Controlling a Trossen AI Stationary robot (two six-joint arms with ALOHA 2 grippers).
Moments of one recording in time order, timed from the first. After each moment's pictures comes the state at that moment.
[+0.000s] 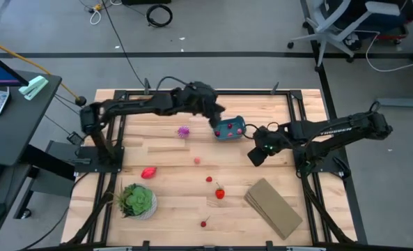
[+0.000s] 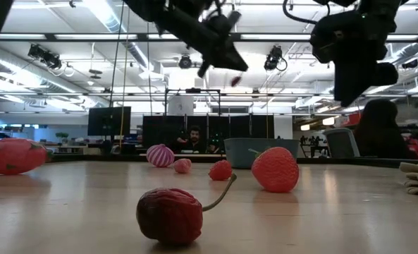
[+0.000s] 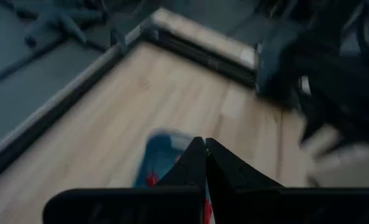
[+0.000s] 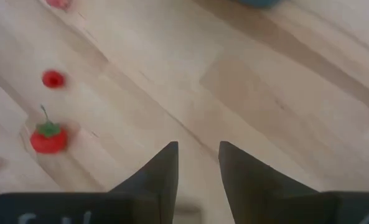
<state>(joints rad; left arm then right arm) 0.29 1.78 1.43 -0.10 0.05 -0.26 0.05 1.16 0.84 -0.85 0.06 1.00</state>
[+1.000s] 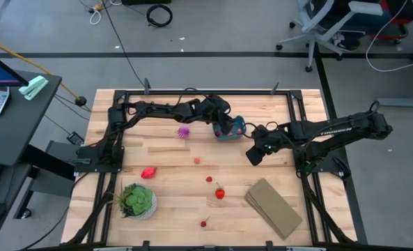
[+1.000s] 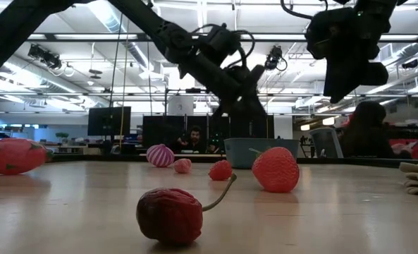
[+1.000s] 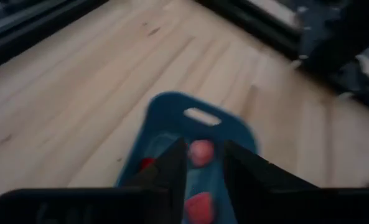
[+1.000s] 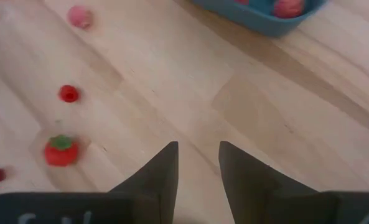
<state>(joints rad) 0.29 2.09 1.49 0.03 0.07 -0.36 0.06 1.16 0.84 -0.78 0.10 0.96</state>
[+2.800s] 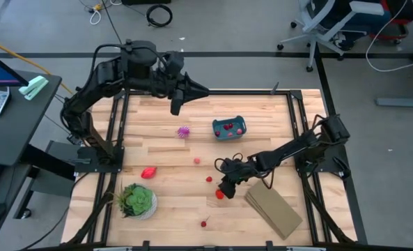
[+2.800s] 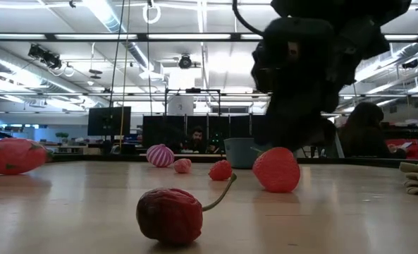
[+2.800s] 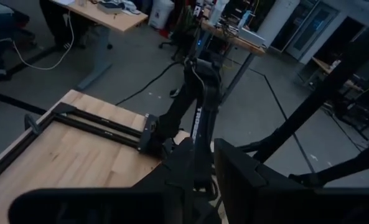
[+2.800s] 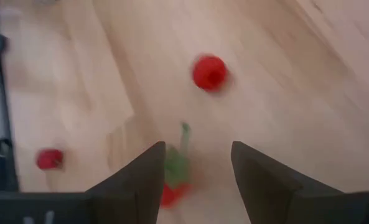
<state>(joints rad) 0.18 1.67 2.34 -0.88 0.20 -0.37 0.28 1.75 0.84 0.07 0.02 0.90</state>
